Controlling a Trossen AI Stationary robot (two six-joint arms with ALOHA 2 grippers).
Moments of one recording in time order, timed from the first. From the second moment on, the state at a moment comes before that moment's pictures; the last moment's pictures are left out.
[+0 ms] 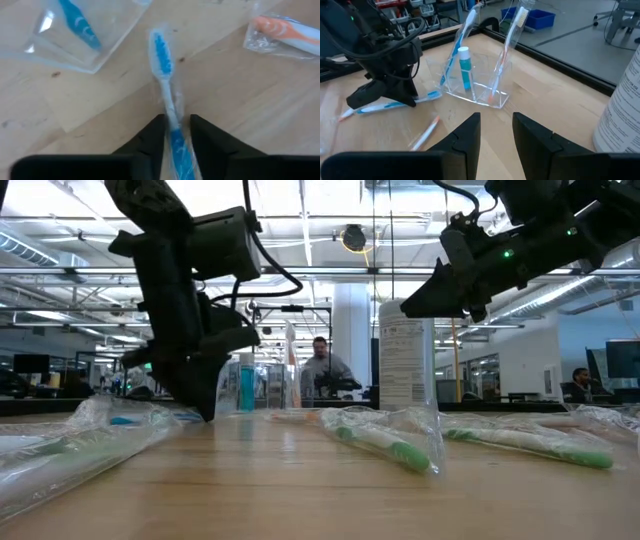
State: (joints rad) left arm -0.05 1.72 0.86 -0.49 -0.22 -1.05; right arm 0.01 1.18 0.39 0.48 0.47 0.29
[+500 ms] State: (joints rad) left arm -0.13 1.56 0.86 -0.27 -0.13 -0.84; right arm 0.01 1.18 0.39 0.48 0.47 0.28
